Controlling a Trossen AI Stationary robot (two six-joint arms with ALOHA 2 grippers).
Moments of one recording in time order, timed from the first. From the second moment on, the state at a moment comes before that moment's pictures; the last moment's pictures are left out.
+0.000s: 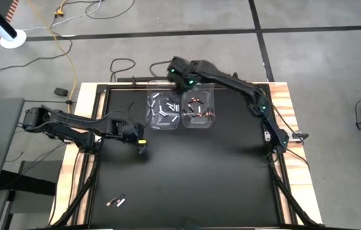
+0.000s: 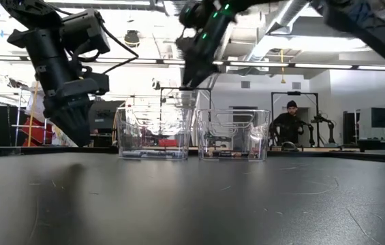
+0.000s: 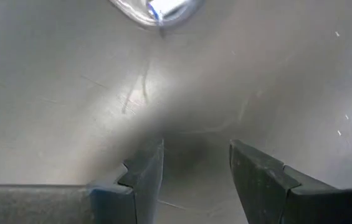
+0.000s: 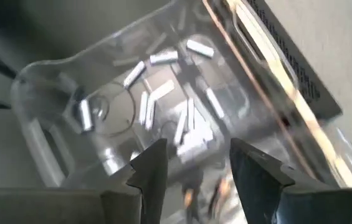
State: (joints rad) left arm 0.07 1.21 0.56 -0.46 -0.21 -0.62; right arm -0.41 2.24 2.35 -1.12 0.00 0.07
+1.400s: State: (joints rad) left arm -0.44 1.21 0.76 -0.96 -0.13 -1.16; right arm 0.79 1.56 0.98 -0.67 0.54 1.62
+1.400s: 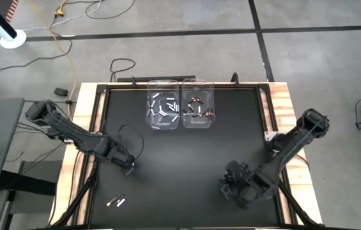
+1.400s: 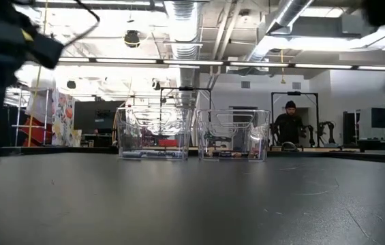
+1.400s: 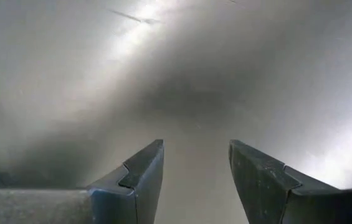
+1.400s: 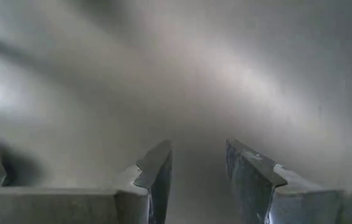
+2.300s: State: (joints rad) left arm -1.00 1.45 0.86 -0.72 0.01 -1.91; right arm 1.10 1.56 0.98 -0.67 0.63 1.79
